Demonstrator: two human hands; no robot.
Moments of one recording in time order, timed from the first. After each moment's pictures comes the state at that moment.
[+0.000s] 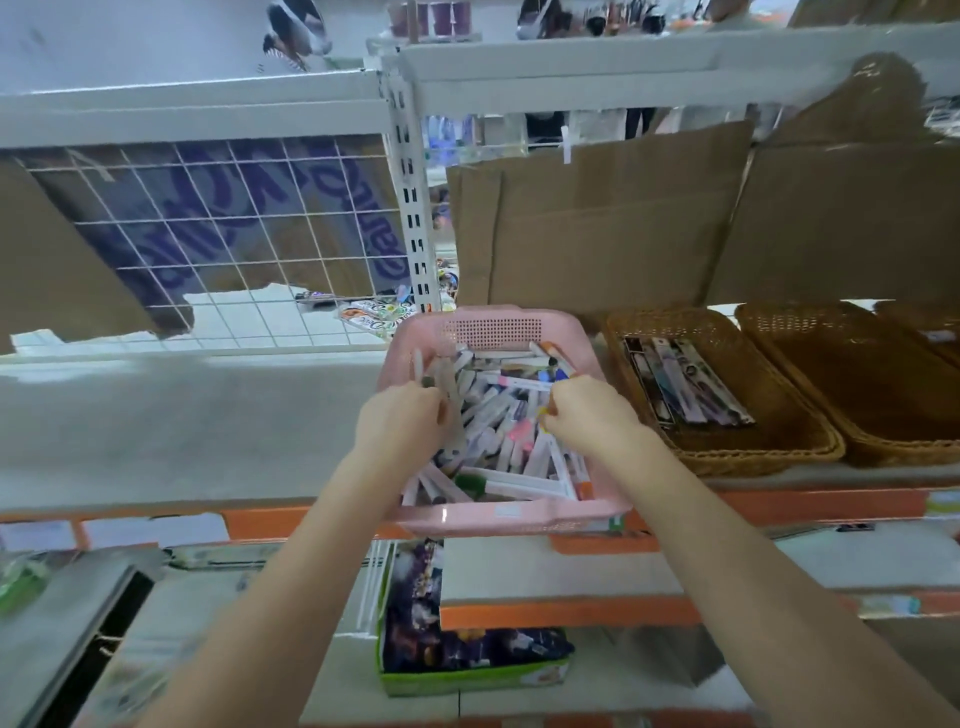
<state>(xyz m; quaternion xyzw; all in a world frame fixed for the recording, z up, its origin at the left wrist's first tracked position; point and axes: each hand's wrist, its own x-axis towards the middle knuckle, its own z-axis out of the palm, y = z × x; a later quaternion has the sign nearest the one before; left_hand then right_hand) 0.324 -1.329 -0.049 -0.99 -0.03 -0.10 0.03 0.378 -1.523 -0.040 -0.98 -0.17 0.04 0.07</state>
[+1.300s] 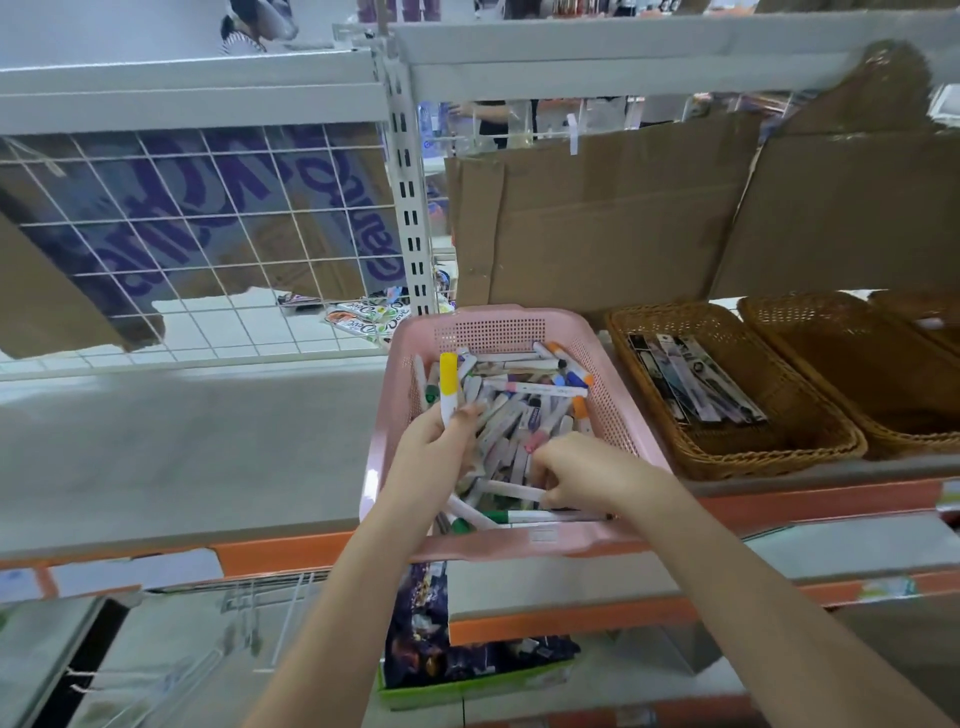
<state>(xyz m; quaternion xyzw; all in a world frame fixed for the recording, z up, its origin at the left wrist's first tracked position) 0.296 -1.342 -0.054 -0.74 -0.07 -0.06 -0.67 0.340 -1.504 -0.042 -0.94 -0.29 0.19 0.05</state>
